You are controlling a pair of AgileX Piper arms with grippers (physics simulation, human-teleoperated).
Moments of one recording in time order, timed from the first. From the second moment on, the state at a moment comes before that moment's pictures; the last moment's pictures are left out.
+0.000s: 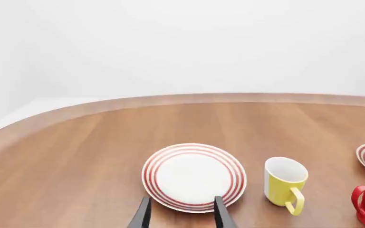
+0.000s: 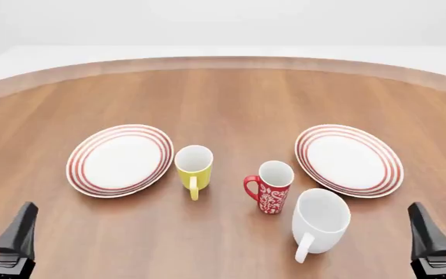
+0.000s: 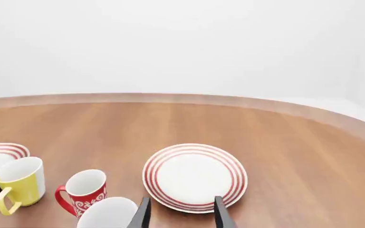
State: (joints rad) left arm 0.00 0.00 0.00 0.00 0.00; right arm 0.00 0.00 0.00 0.00 0.00
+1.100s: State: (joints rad) left arm -0.19 0.31 -0.12 -0.17 0.07; right arm 0.01 0.01 0.00 -0.01 -0.03
